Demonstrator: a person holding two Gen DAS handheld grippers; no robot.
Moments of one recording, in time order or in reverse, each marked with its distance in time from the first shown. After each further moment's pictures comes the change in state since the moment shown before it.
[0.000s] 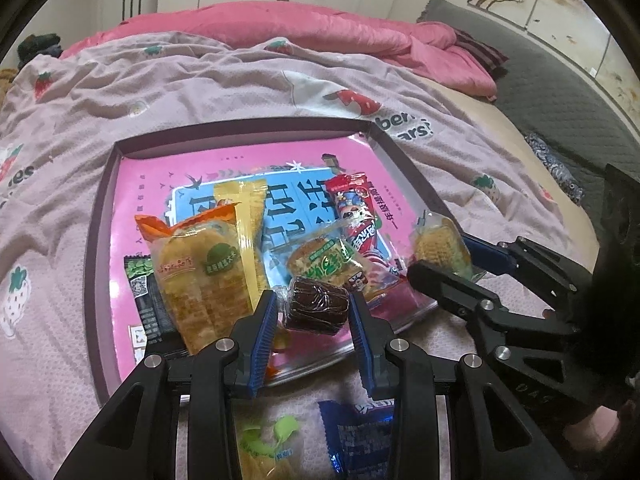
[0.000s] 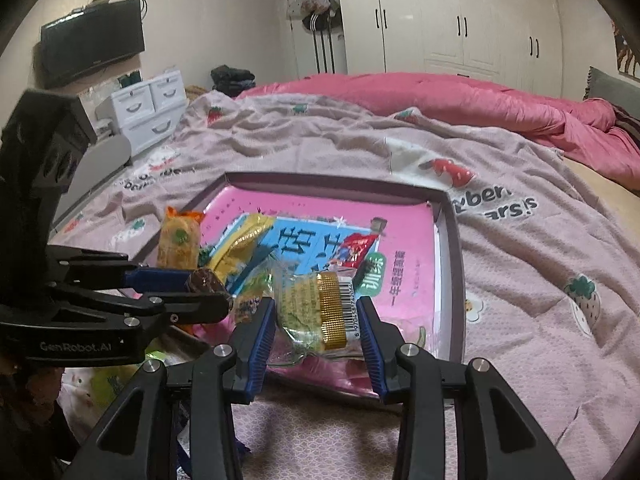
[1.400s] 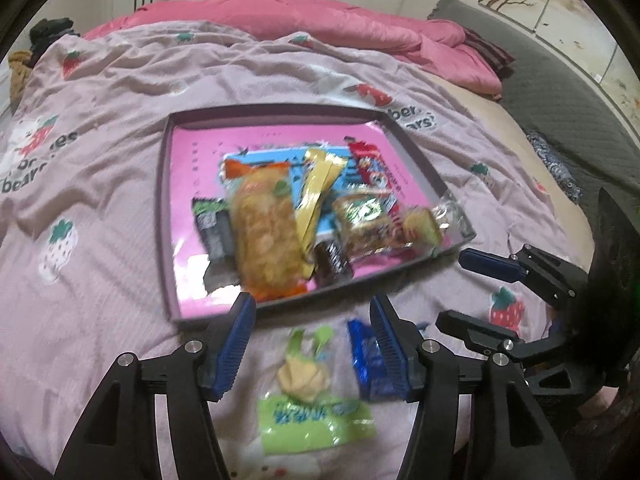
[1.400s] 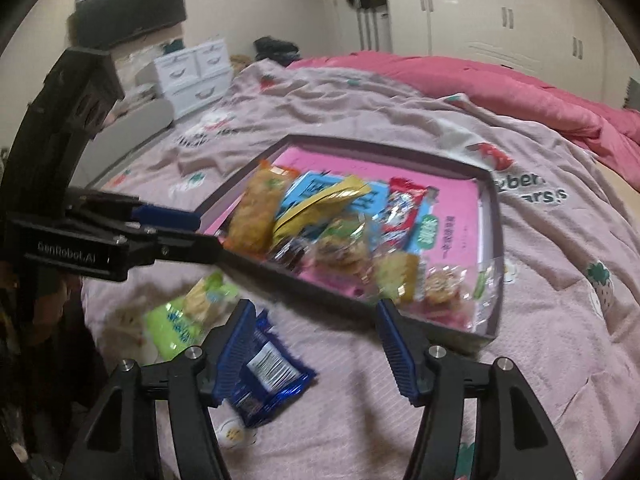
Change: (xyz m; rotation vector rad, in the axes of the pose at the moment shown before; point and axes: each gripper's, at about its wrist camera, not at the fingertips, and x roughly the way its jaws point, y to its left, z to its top) left arm -0.056 0.026 -0.033 -0.041 0.046 0.015; right arm -0.035 0.040 -0.023 -0.124 0.114 0.134
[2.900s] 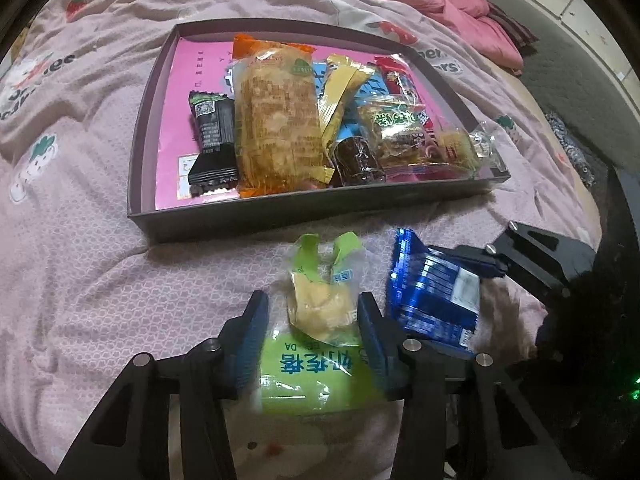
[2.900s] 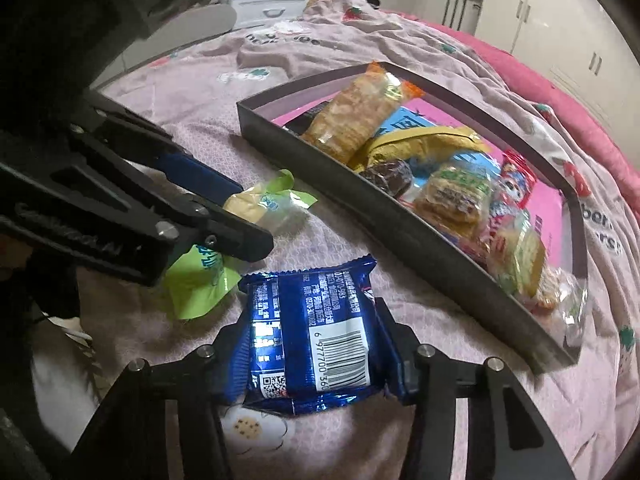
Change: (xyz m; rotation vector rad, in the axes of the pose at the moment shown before) left arm 0.045 0.007 -0.038 -0.066 0.146 0.001; right arm 0.053 0.044 -0.025 -0.265 0.180 0.020
